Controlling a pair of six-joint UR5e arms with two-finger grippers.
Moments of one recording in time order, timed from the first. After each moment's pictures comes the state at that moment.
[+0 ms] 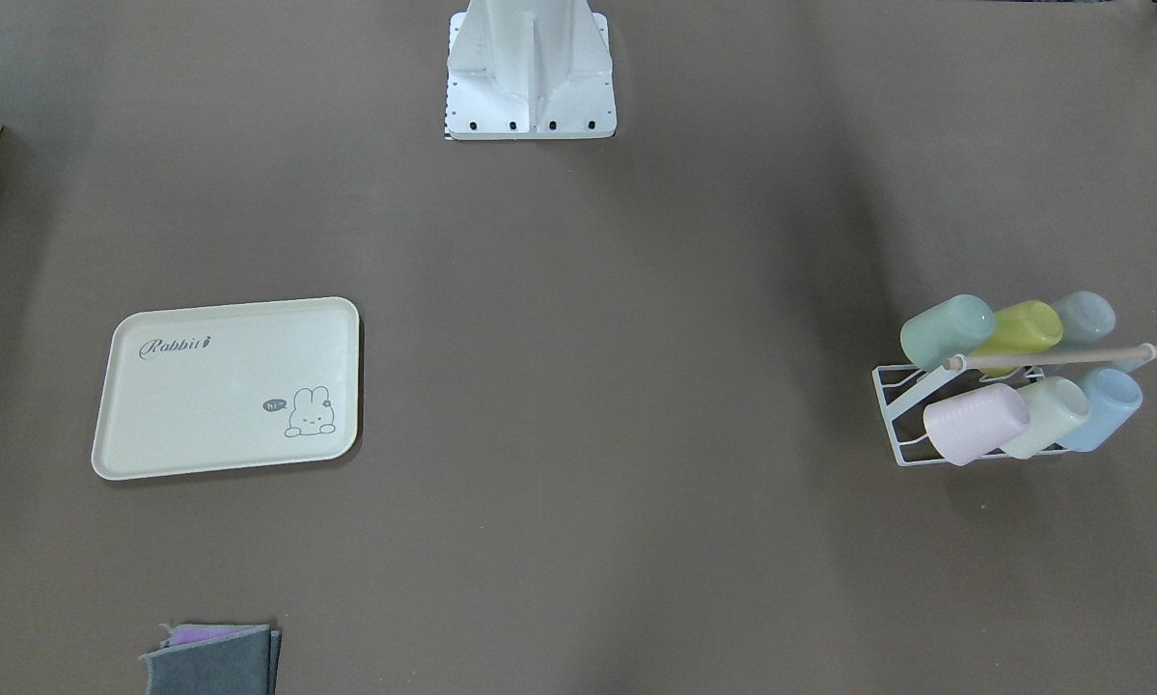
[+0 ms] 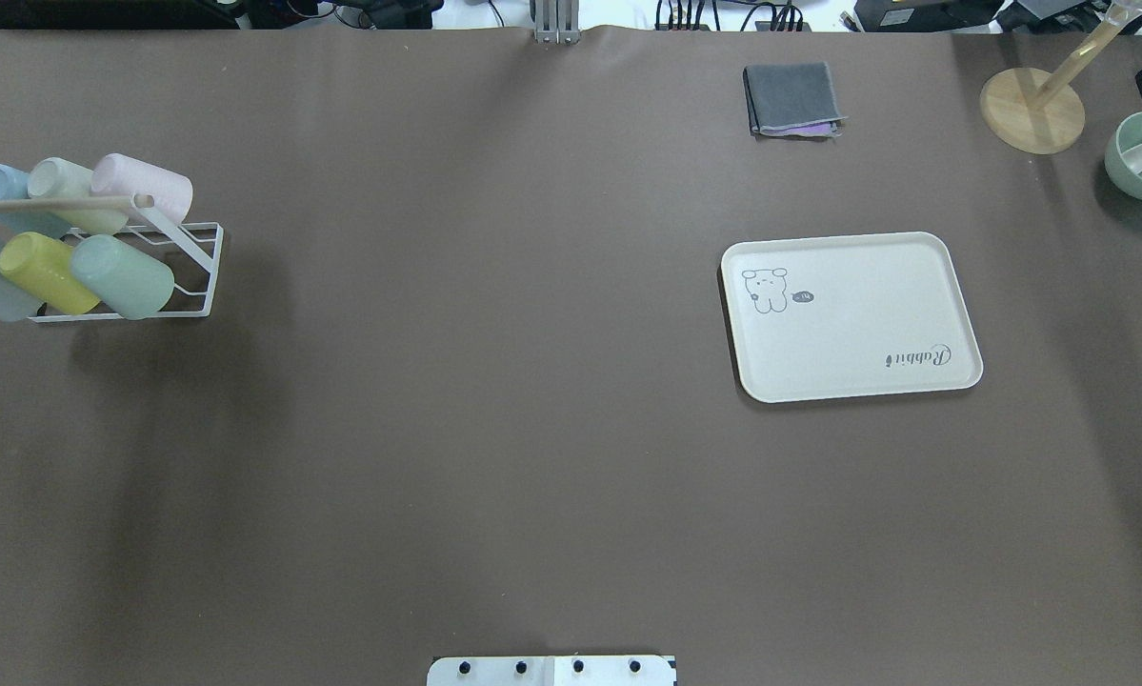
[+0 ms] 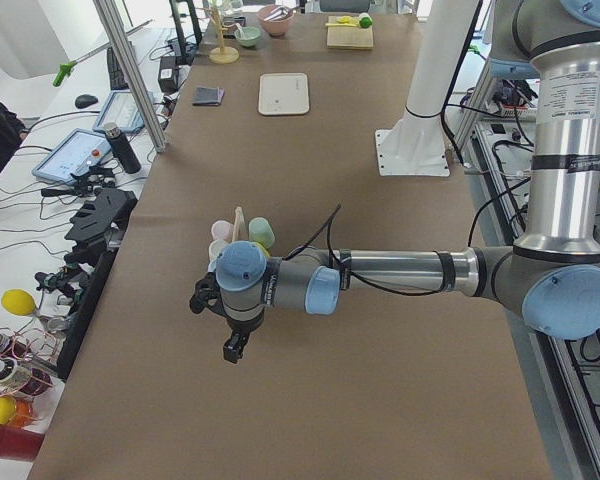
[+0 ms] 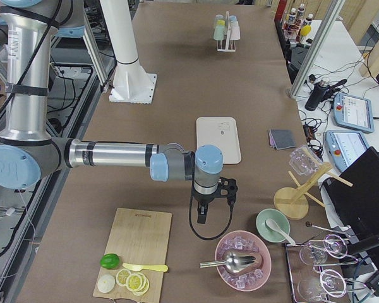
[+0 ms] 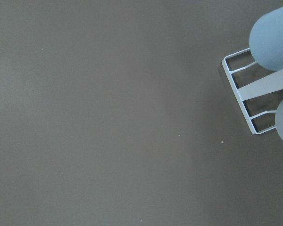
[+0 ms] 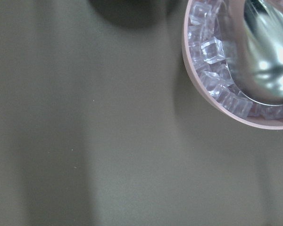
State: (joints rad) left arm -1.58 -1.56 -1.58 -1.72 -2.35 0.23; right arm 1.50 -1.70 1.70 -1.52 2.25 0.15
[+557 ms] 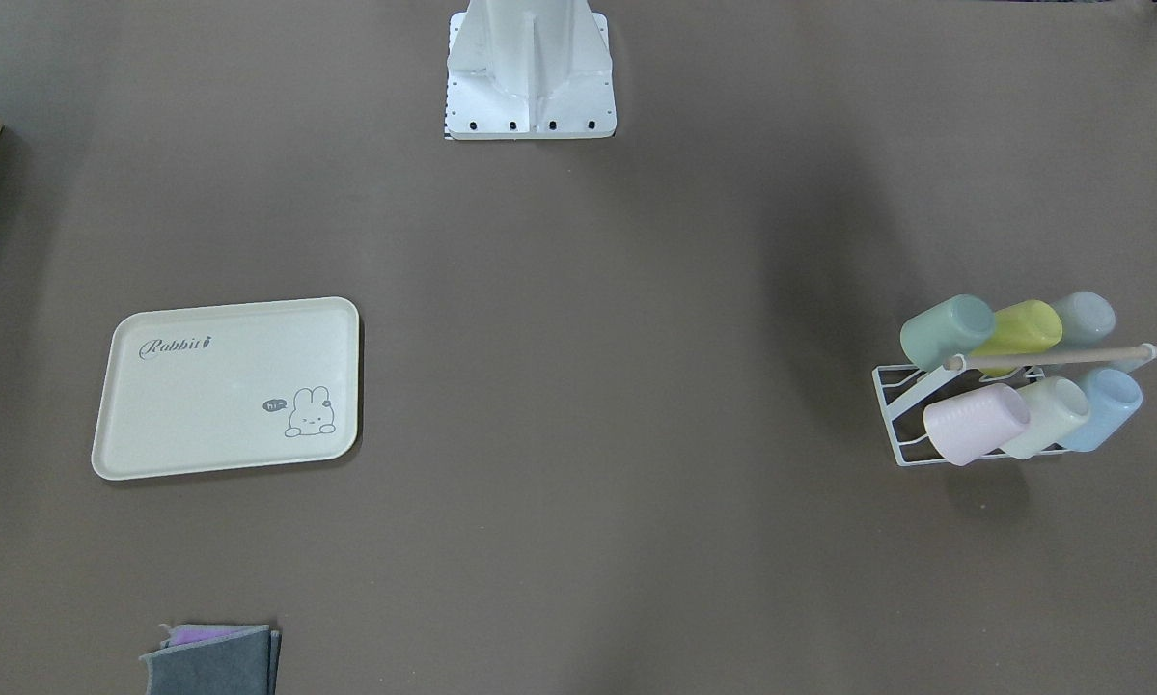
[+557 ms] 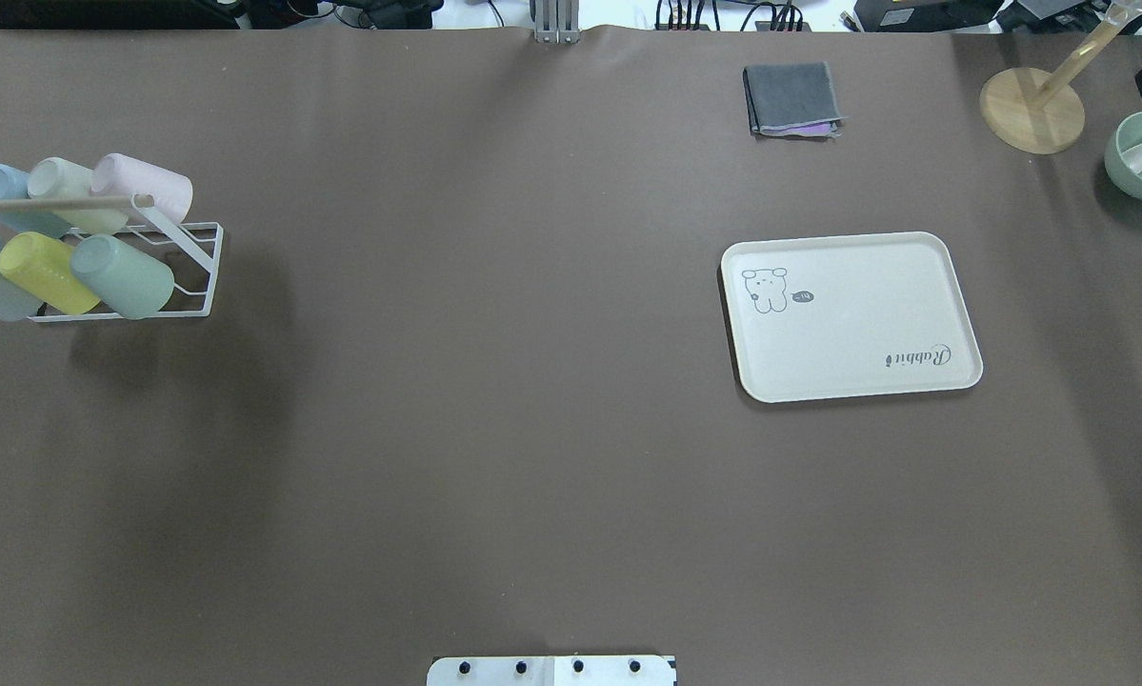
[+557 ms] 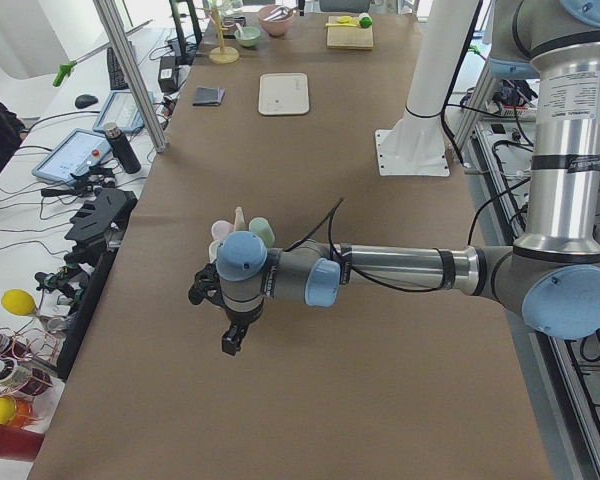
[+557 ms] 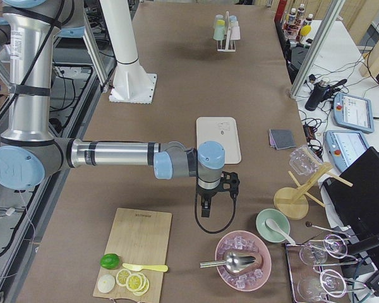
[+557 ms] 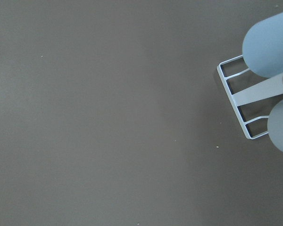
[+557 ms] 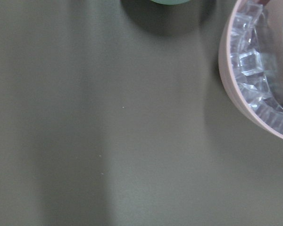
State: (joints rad) left arm -1.55 -1.58 -1.79 -1.49 -2.34 0.23; right arm 1.45 -1.68 1.70 -1.48 2.29 0.20
